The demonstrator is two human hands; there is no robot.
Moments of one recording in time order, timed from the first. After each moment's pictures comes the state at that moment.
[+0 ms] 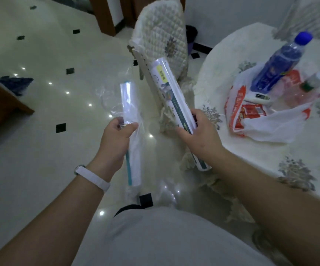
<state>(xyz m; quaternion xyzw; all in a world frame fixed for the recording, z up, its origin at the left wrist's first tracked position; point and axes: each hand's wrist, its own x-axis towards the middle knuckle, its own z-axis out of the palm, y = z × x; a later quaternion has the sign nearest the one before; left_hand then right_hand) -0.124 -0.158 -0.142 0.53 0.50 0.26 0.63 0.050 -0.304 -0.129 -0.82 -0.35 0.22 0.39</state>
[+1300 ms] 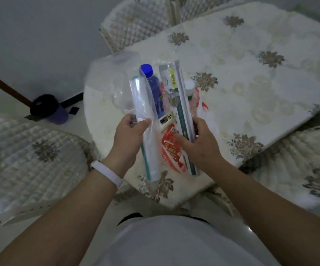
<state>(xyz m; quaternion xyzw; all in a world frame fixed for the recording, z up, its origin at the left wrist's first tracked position) 0.281 -0.157 -0.117 0.73 0.13 -0.05 0.67 0.231 -0.339 -0.142 -0.84 0.09 -0.01 0.53</state>
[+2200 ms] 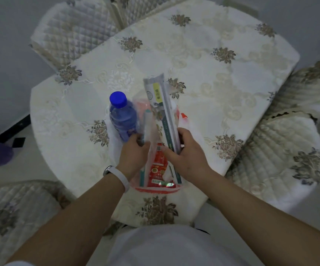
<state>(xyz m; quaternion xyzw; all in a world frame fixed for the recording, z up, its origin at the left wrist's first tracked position) 0.390 -0.179 -0.206 0.89 -0.04 -0.20 0.42 0.284 -0.313 -0.146 -0.84 0.22 -0.04 0.49</state>
